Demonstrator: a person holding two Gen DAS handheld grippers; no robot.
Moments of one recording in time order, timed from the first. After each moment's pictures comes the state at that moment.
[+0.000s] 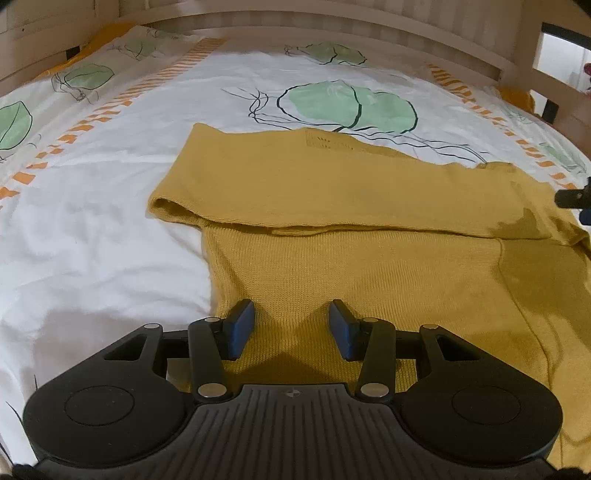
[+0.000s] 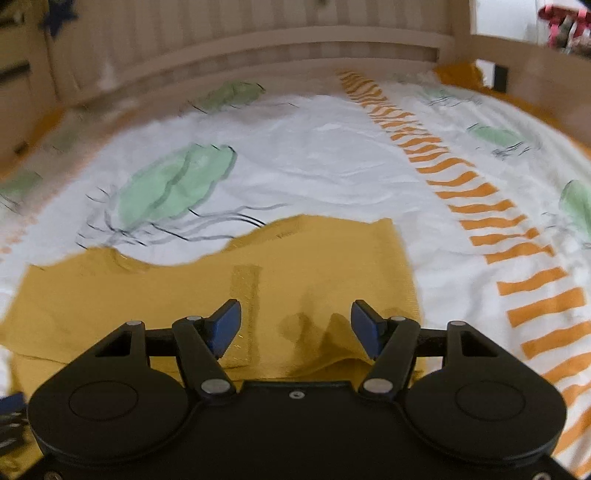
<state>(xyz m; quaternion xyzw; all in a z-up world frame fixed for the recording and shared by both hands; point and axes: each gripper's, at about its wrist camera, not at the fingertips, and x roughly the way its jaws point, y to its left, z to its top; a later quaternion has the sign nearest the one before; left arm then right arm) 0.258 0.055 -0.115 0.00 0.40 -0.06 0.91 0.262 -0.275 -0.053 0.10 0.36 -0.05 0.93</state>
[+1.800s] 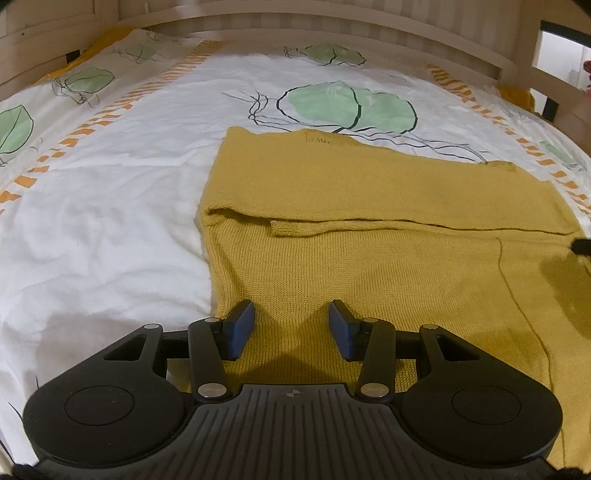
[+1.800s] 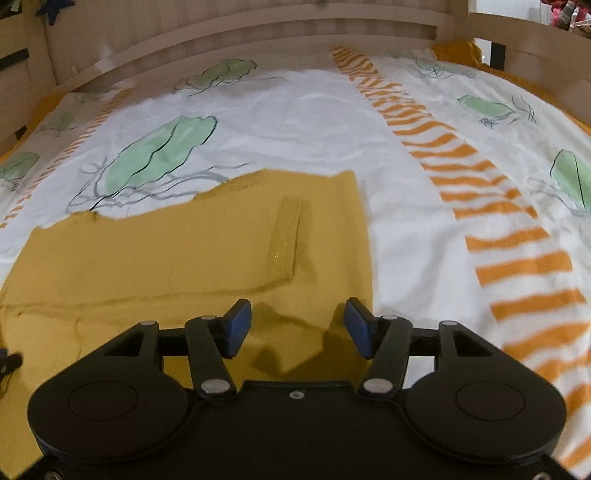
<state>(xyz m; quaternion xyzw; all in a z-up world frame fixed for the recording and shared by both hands) 0.257 0.055 -0.113 0.01 0.40 -0.06 0.91 0.234 -0.303 -0.074 0.09 0.40 -0.05 0.91</state>
